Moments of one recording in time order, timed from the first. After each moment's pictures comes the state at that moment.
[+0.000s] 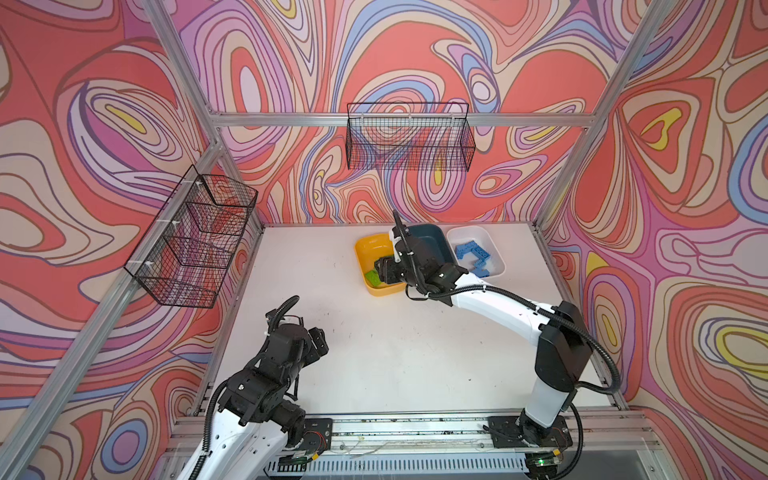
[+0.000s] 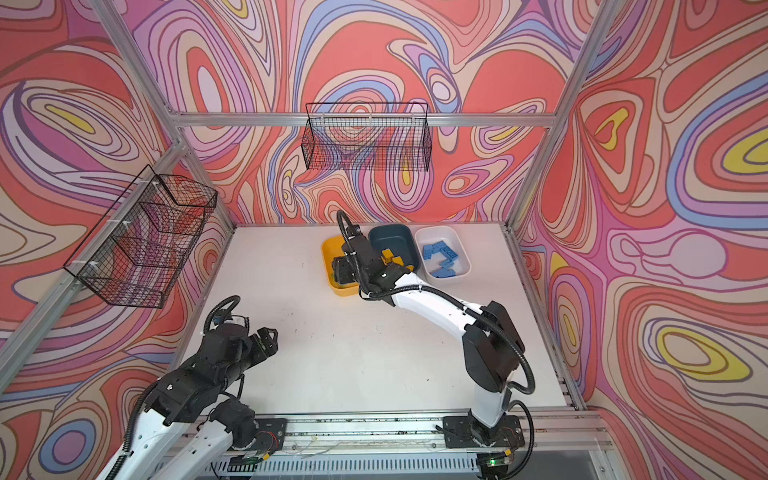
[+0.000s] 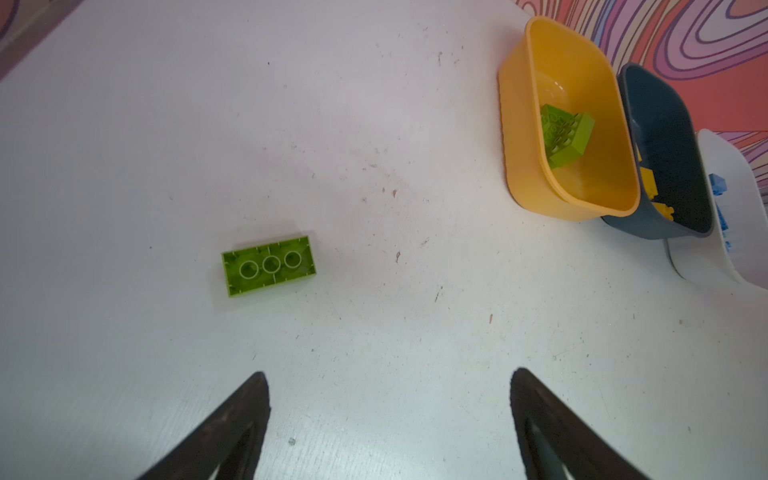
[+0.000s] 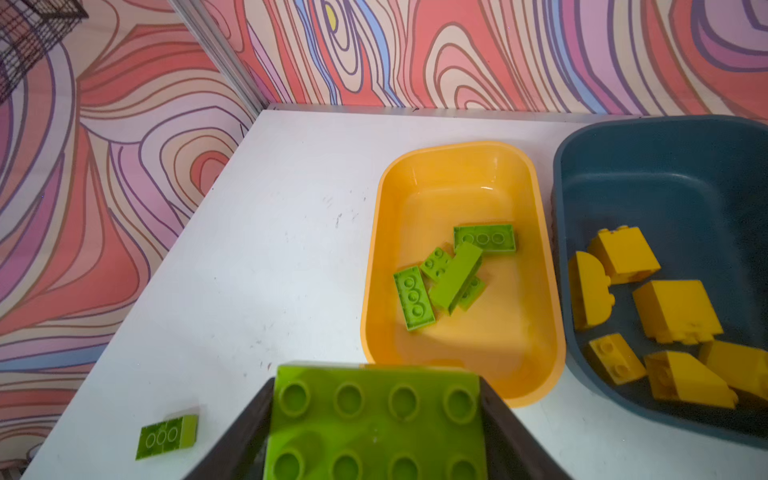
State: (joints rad) left arm -0.43 0.47 0.60 -0.94 -0.27 -0.84; right arm 0.75 1.83 1.53 -0.26 0.10 0.45
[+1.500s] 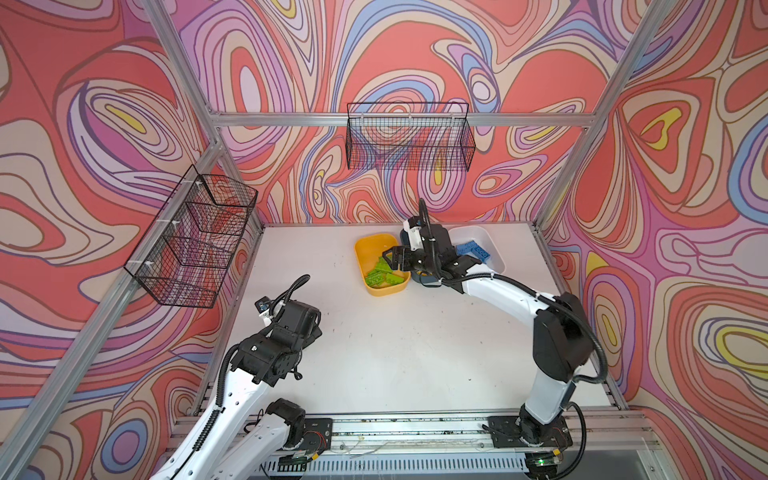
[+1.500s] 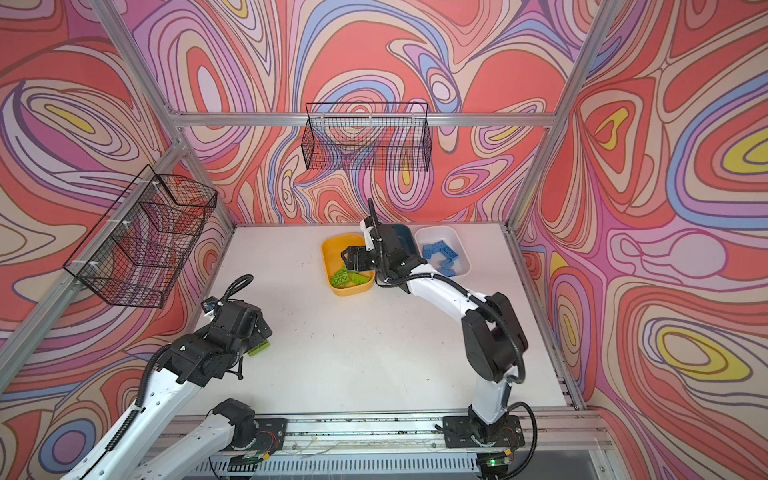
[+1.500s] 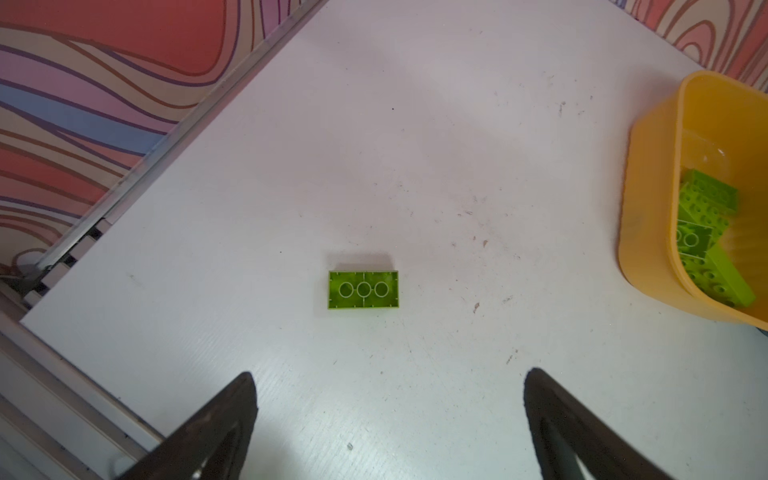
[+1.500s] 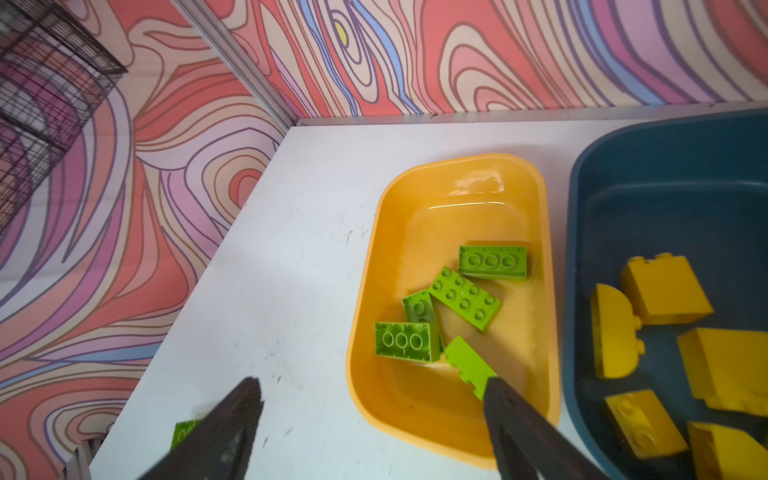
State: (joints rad) left arm -0.39 0.80 0.84 -1.13 -0.52 -0.97; right arm 0.59 1.74 1.35 -0.07 -0.17 0.46
